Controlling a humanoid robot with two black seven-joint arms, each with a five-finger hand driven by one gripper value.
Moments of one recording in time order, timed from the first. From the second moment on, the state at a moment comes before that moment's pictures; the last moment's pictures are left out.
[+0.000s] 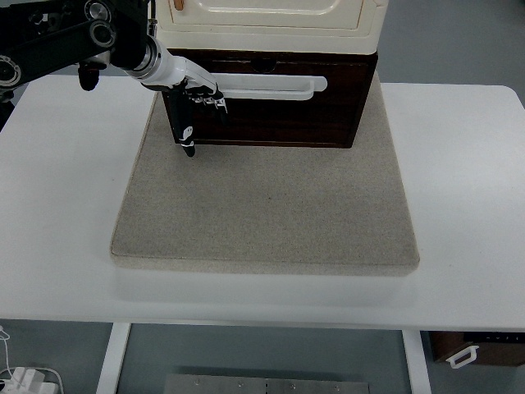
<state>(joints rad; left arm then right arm) -1.54 0.47 -0.05 -1.07 0.80 -0.61 0.48 0.02 0.00 -0.01 0.11 -0.04 0.20 -0.04</state>
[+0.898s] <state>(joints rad) -1.53 0.50 -0.49 -1.26 0.67 -0.61 0.35 0.02 0.00 -0.01 0.11 -0.04 0.20 -0.04</state>
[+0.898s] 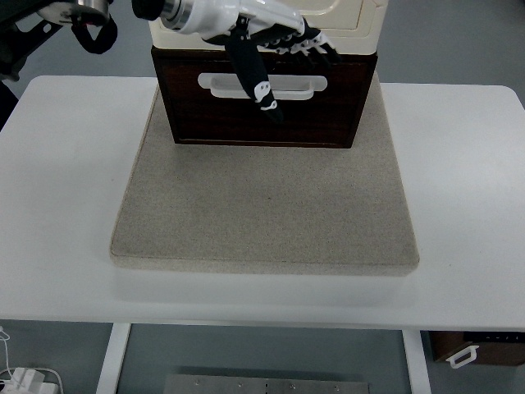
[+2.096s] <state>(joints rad) -1.47 0.56 -1.18 -0.55 0.48 -0.14 0.20 0.01 0.00 -0.01 0.11 -0.04 0.20 -0.04</state>
